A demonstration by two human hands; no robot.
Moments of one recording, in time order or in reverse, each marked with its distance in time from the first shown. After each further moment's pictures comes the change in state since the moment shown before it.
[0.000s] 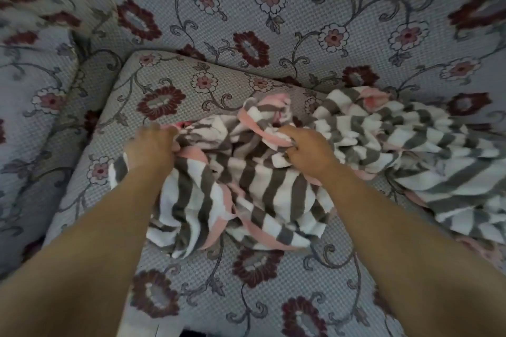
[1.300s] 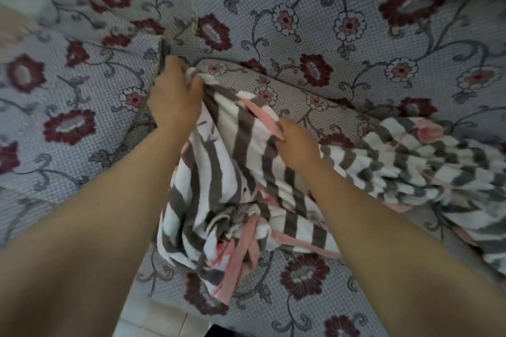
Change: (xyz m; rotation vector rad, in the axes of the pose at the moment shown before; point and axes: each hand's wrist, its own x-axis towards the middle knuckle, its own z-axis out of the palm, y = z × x) left_hand 0.054 -0.085 -0.087 -0.691 0.493 -0.164; right_hand 0.082 -0.145 0.053 -0.033 0.079 0.035
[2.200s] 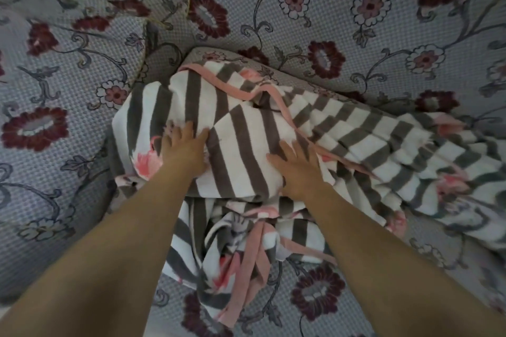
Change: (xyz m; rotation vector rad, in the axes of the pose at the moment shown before) left_hand -0.025 -0.107 0.105 0.599 -0.811 0.119; right_hand 0.000 0.035 0.072 -0.521 -0.485 -0.064
